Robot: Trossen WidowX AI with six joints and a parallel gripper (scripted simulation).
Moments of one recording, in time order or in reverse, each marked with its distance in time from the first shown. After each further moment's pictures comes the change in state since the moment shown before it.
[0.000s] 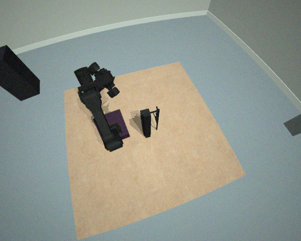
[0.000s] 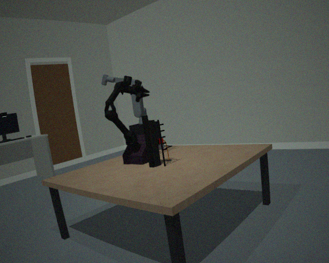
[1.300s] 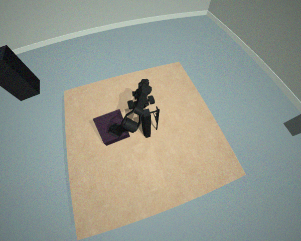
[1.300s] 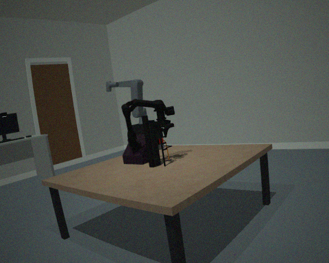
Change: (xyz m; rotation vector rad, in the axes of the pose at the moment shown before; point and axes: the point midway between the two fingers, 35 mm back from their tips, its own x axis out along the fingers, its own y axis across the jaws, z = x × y) arm 0.173 -0.296 -0.090 -1.230 1.311 -0.130
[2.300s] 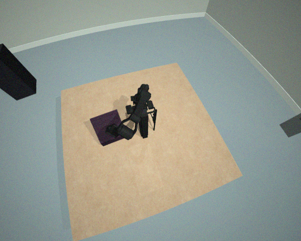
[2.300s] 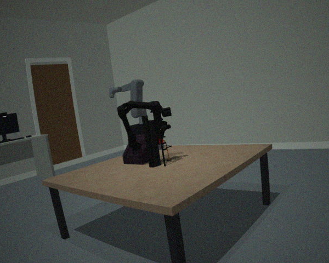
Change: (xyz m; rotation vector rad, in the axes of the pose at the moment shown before) arm 0.004 0.001 -0.036 -0.001 -0.002 0.006
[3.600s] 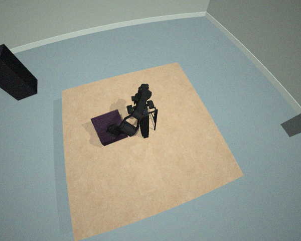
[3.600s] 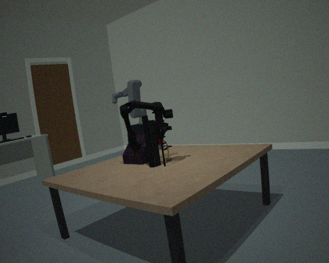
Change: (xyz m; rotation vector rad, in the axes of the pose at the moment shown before) arm 0.010 -0.001 0.004 -0.012 0.072 0.007
